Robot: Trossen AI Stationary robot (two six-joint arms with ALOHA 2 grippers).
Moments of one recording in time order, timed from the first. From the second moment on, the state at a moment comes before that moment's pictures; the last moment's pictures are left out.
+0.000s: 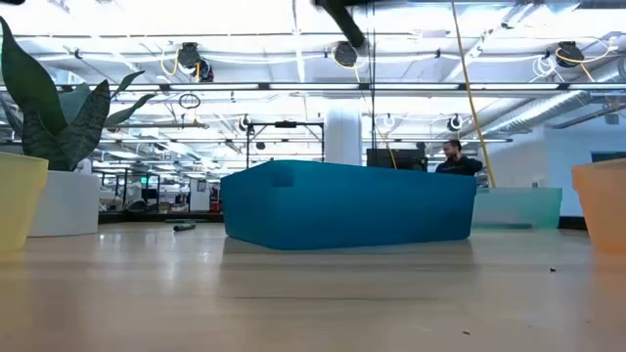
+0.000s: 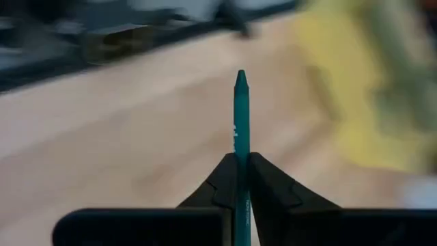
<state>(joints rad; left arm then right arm) -0.77 1.48 1.18 -0.71 -0.60 -1.78 0.48 1.90 1.42 -0.35 -0.02 -0.67</state>
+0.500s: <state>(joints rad) -0.56 1.48 1.15 -0.34 -0.33 -1.52 0.44 1.78 1.42 -0.34 0.27 -0.65</state>
